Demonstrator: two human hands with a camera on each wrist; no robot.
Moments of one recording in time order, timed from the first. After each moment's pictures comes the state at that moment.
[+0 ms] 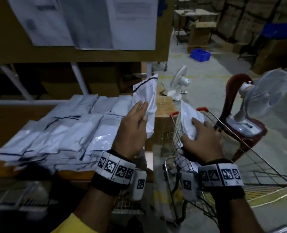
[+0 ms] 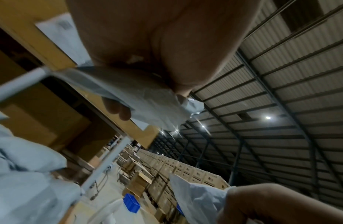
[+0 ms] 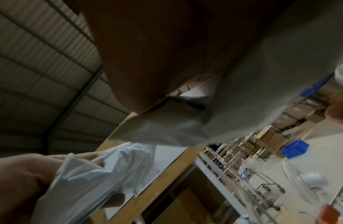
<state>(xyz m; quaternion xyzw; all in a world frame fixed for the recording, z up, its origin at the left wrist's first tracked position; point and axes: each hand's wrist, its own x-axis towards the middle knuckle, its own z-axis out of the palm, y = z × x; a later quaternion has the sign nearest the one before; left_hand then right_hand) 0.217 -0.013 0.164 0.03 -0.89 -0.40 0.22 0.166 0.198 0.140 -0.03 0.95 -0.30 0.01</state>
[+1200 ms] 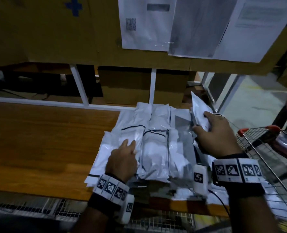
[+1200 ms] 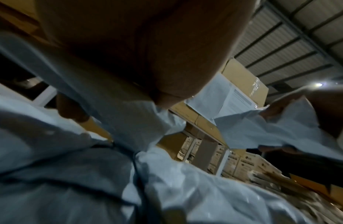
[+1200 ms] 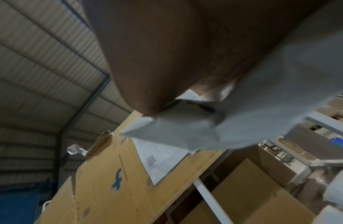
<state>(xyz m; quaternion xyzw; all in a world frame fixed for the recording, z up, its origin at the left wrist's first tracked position) 0.301 -0.470 0.067 0.20 -0.96 -0.21 0.00 0.176 -0.218 0.156 -0.07 0.94 -0.33 -0.04</state>
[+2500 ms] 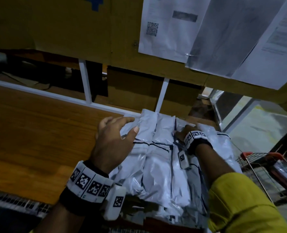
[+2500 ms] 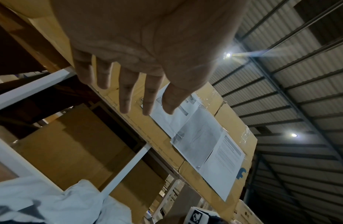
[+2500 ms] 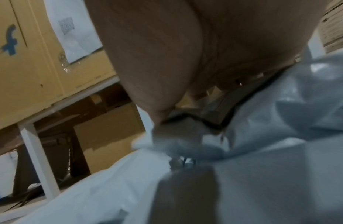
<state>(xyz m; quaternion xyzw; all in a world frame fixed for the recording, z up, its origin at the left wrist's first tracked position) 0.284 -0.509 0.166 0.23 -0.86 -0.39 0.23 0.024 -0.327 0.099 -0.11 0.98 0.00 0.14</state>
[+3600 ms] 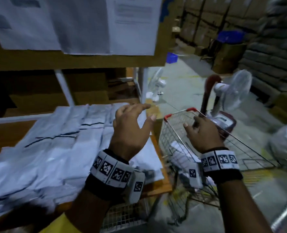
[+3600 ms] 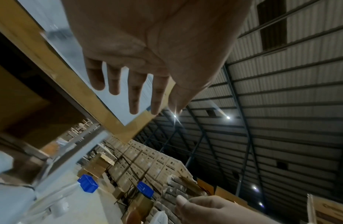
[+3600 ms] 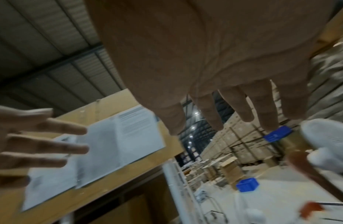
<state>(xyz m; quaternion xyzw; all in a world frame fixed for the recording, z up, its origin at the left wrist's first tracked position) 0.192 -0.129 0.178 -0.04 -0.90 -0.39 0.20 0.122 0.118 0.123 0.04 0.96 -0.26 -0.08</state>
